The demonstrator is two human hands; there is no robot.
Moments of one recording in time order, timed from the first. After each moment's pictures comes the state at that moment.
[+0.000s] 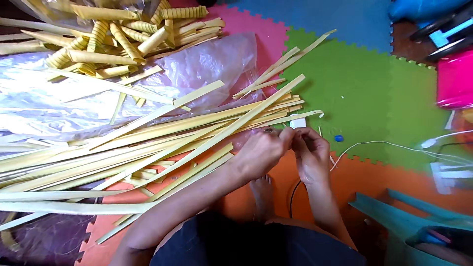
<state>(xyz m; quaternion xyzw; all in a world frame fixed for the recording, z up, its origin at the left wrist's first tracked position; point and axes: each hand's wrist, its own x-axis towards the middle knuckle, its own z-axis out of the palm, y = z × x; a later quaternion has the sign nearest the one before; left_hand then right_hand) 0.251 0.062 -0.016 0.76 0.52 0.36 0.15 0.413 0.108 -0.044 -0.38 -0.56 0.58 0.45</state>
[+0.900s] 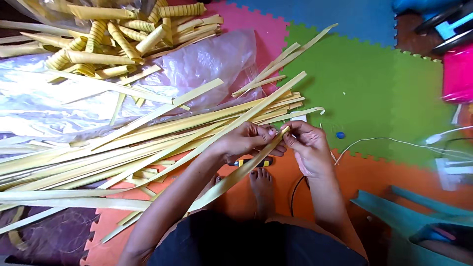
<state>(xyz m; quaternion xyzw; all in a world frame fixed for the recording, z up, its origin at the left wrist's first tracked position) 0.212 0.068 -0.025 0.34 0.35 0.40 0.77 0.407 0.116 -0.026 -0.35 -0.58 0.64 0.36</state>
